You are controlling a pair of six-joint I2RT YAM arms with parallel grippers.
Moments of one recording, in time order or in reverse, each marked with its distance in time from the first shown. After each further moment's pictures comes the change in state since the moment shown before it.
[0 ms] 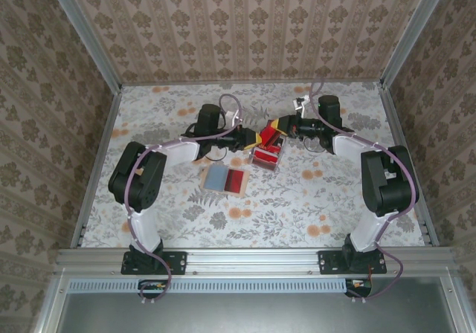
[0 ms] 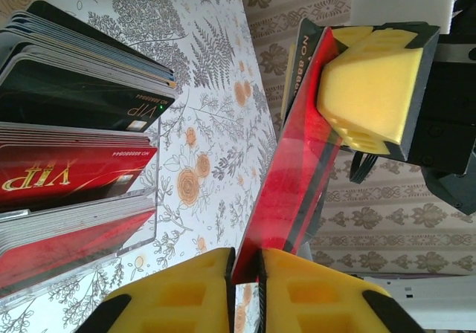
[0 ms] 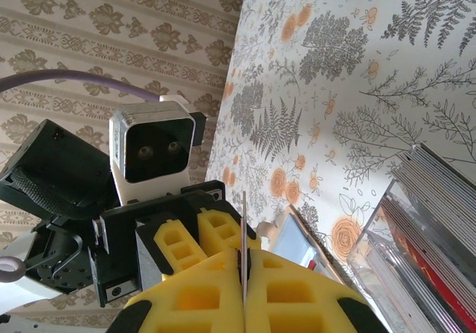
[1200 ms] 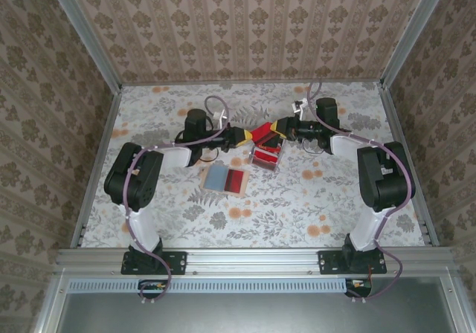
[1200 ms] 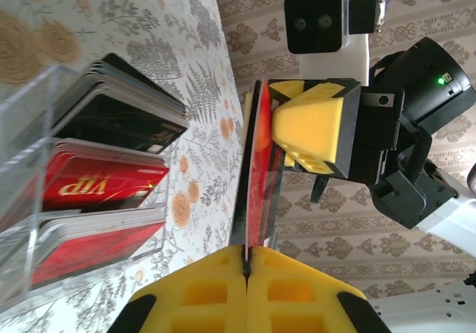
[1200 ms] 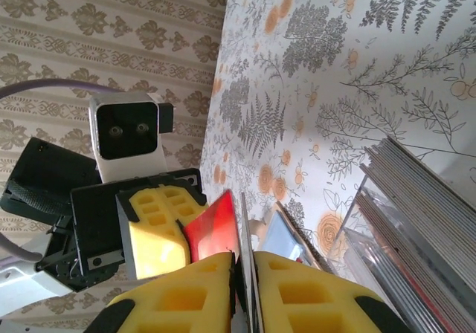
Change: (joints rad) left arm 0.092 -0.015 -0.158 0.326 0.020 -0.189; right arm -0.008 0.050 0.000 0.008 0.005 0.003
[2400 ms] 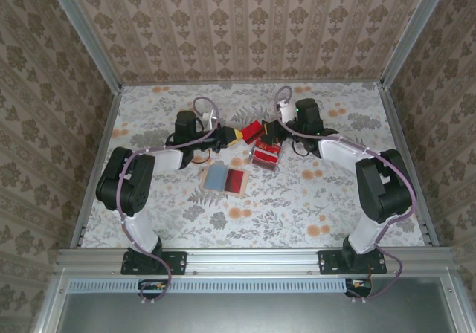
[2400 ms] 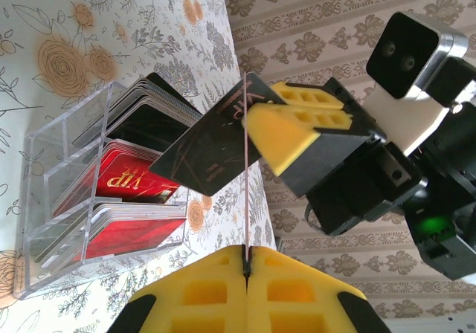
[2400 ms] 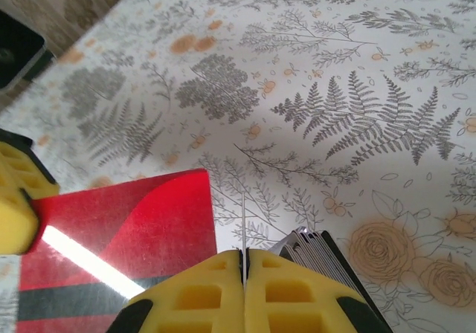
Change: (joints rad) left arm 0.051 -0.066 -0.062 -0.013 -0.018 0.016; right arm 0.195 -0.087 0.031 -0.159 0.570 -0.707
